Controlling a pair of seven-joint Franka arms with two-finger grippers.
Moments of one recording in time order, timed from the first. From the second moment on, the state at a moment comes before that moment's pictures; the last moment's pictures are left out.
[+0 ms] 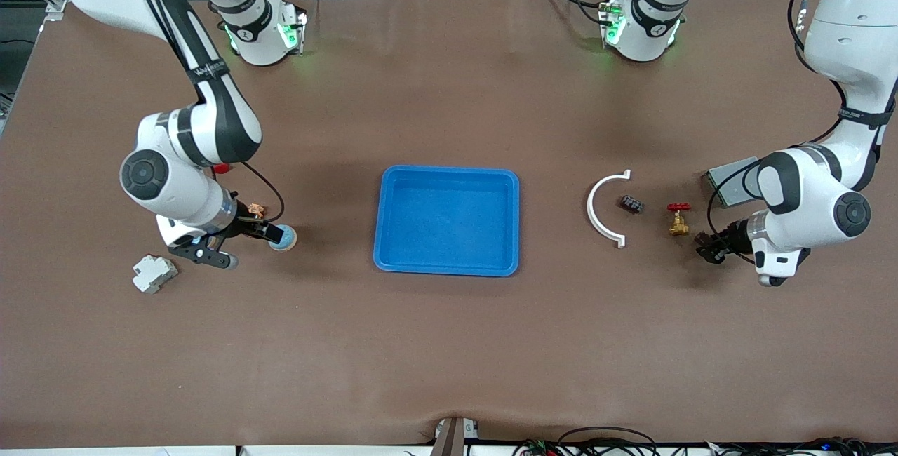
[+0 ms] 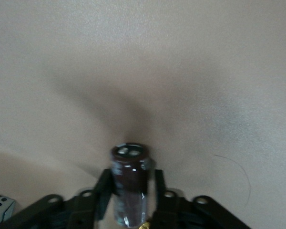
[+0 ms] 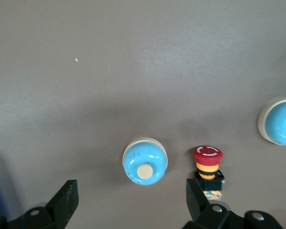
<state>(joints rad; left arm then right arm) 0.29 0.60 -0.15 -1.88 -0.03 2.36 -0.52 0.11 0.38 0.07 -1.96 0.02 2.32 0.44</state>
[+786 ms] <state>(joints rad) 0.28 0.55 -0.23 -1.77 -0.03 2.18 -0.64 0.12 0.43 0.07 -2.04 0.02 2.46 0.36</state>
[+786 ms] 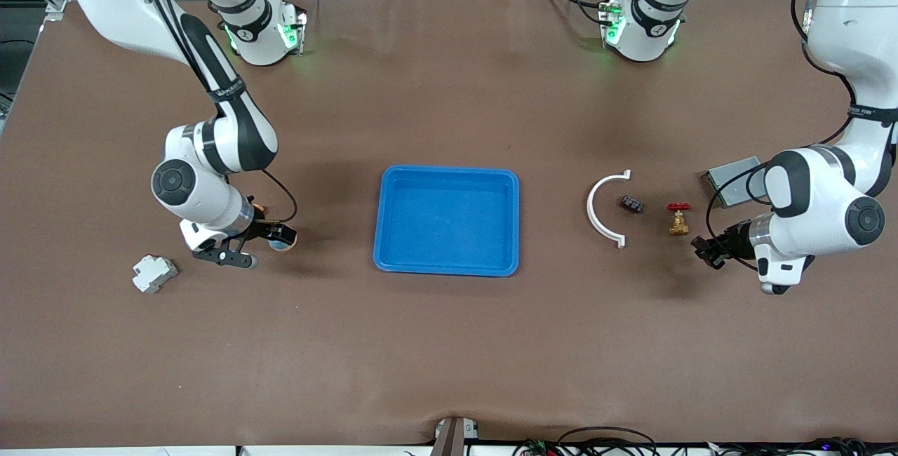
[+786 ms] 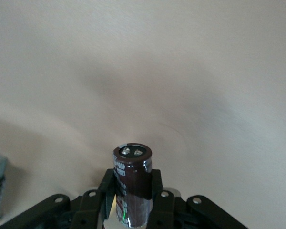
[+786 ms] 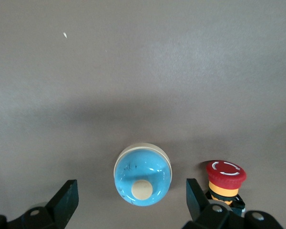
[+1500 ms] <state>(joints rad) 0.27 0.53 -0.46 -1.67 -0.03 2.00 -1.03 0.12 0.49 0.07 -2.04 0.02 2.47 0.35</state>
